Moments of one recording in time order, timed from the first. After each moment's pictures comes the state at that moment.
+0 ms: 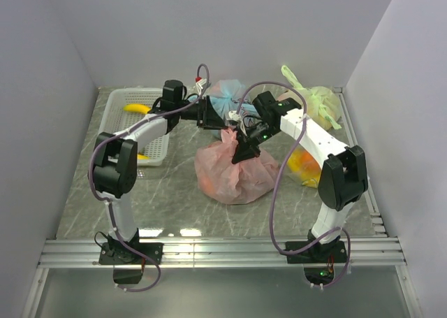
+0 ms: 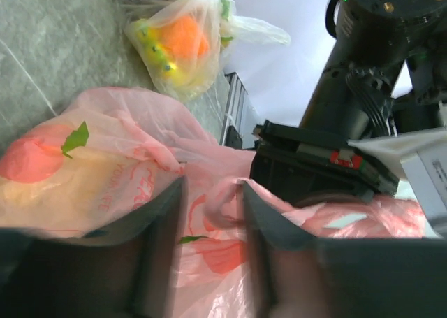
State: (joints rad) left arm -0.33 1.93 1.41 0.13 1.19 -0.71; right arm 0.46 1.78 1.55 -1.13 -1.05 -0.98
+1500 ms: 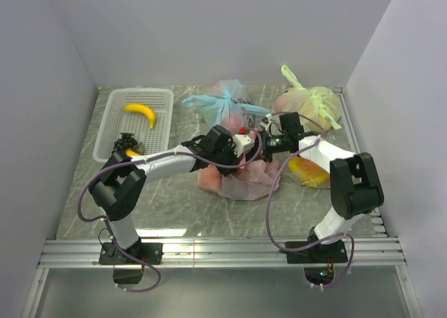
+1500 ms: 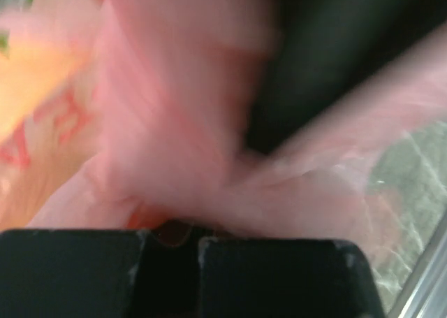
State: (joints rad) left arm -0.80 1.75 1.16 -0.19 0.29 0.09; right arm 0.25 1.68 1.02 -0.28 -0.98 0.62
